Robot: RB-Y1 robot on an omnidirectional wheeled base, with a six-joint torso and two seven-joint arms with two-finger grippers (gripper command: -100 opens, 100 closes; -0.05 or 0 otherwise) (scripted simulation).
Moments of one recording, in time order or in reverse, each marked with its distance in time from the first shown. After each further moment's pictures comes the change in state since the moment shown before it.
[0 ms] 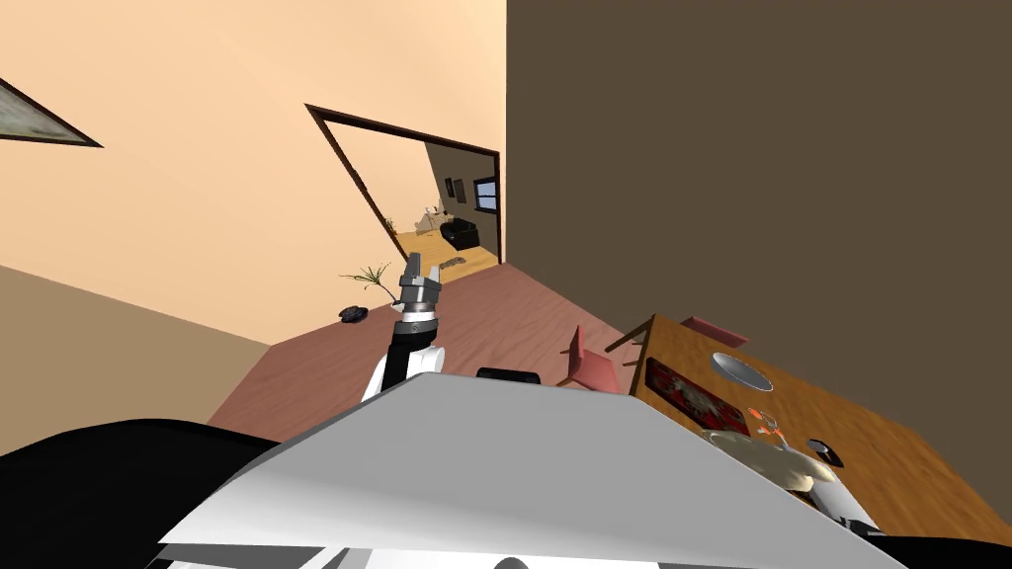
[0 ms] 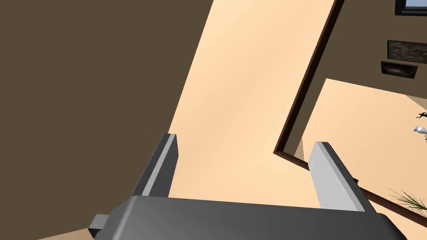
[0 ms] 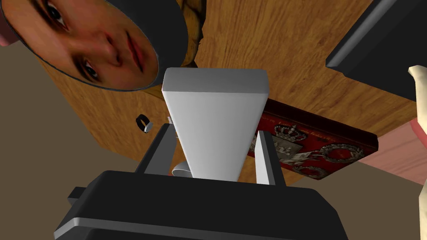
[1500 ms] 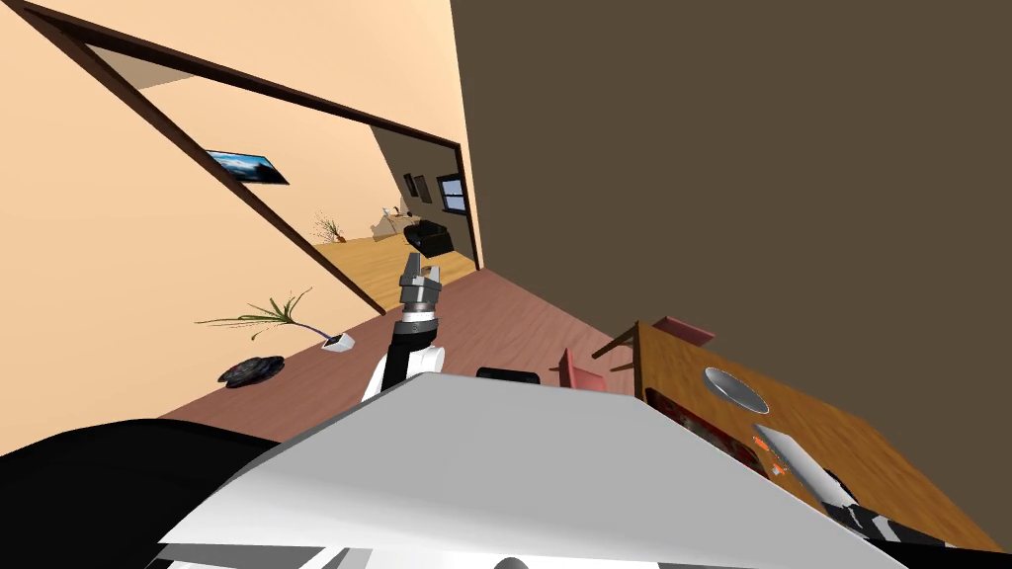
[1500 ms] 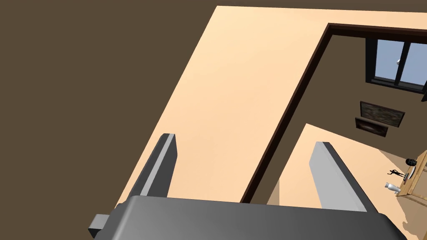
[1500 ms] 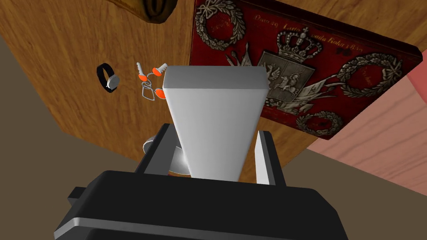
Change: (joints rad) left arm 0.000 0.000 0.000 0.000 0.000 0.000 0.000; right arm -0.163 -0.022 0.061 0.181 0.131 -0.270 0.087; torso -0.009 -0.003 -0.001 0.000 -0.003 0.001
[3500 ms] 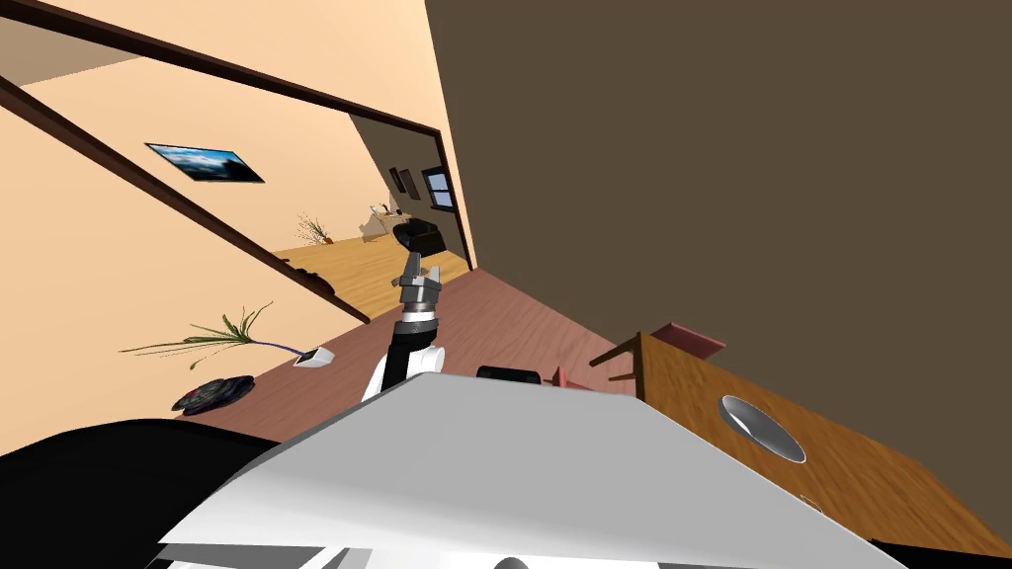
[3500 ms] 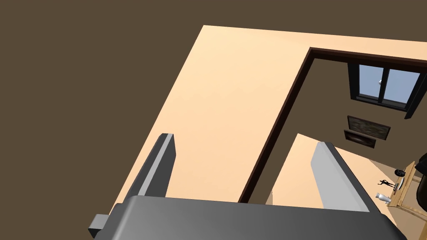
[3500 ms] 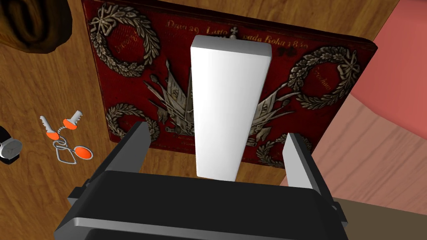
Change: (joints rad) left arm -0.001 0.000 0.000 0.000 0.000 0.000 0.000; right arm -0.047 0.136 0.161 0.008 0.010 -0.144 -0.030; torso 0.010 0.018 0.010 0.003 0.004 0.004
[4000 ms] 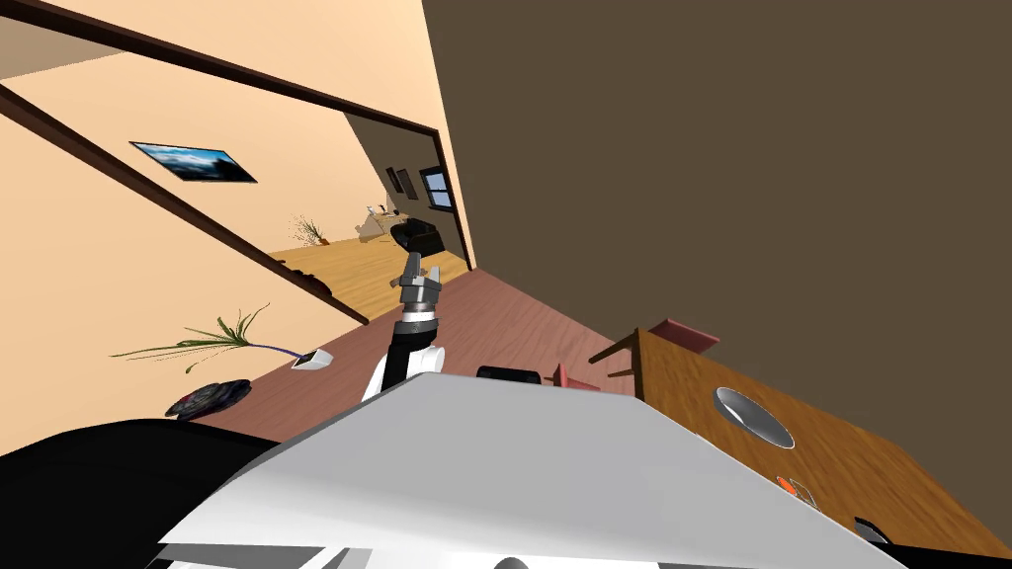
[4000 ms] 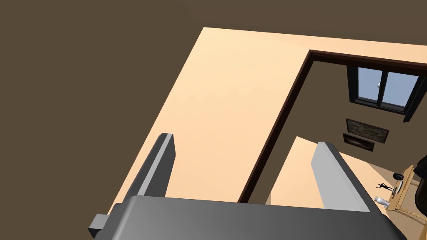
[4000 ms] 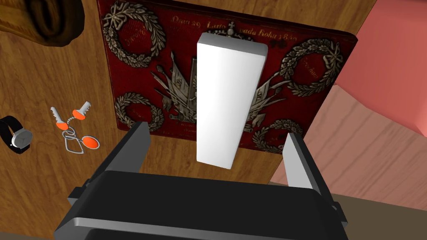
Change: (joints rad) left arm 0.000 0.000 0.000 0.000 0.000 0.000 0.000; right arm -0.007 -0.085 -0.002 -0.025 -0.007 -0.062 -0.029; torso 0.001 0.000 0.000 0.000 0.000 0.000
